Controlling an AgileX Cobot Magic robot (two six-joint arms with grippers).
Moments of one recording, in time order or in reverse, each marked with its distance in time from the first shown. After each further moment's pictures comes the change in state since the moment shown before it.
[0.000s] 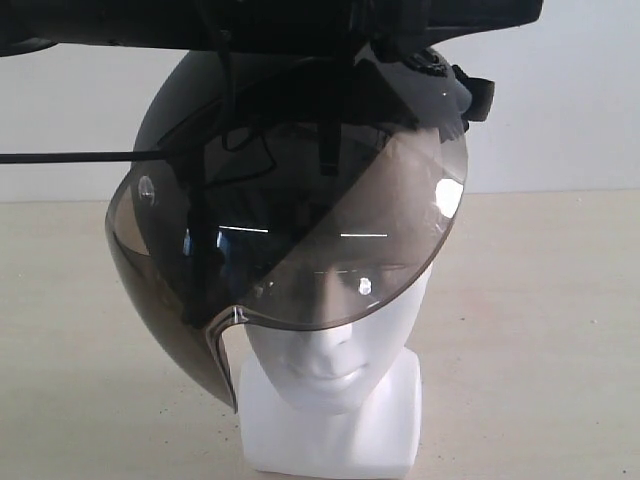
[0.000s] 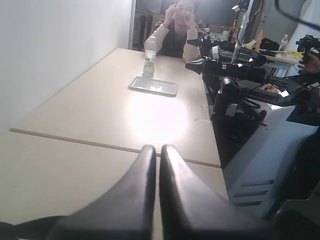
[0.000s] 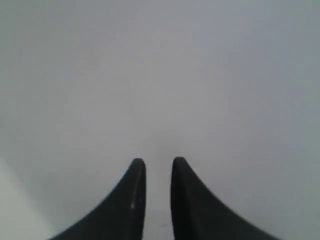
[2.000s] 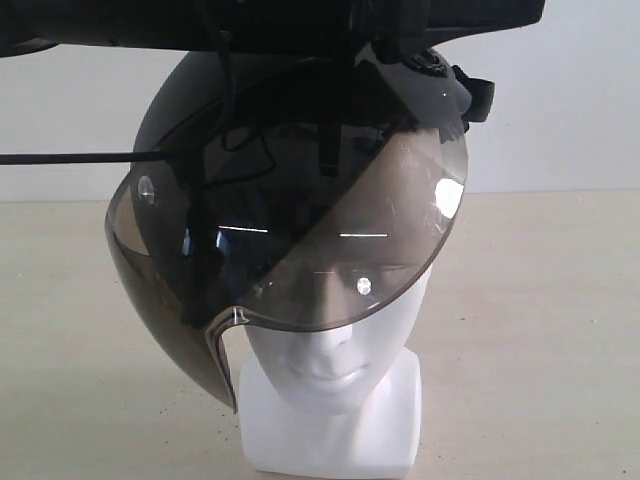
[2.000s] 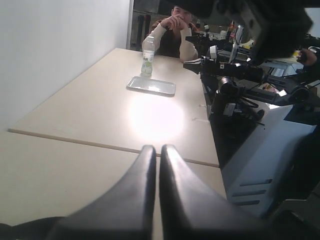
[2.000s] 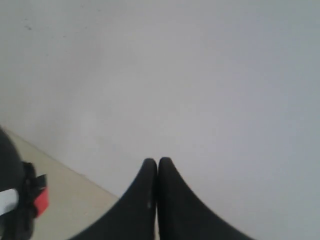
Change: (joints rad) left arm 0.000 0.000 0.000 -0.001 0.008 0.004; right arm -0.106 0.228 -0.198 -2.443 1.221 1.570
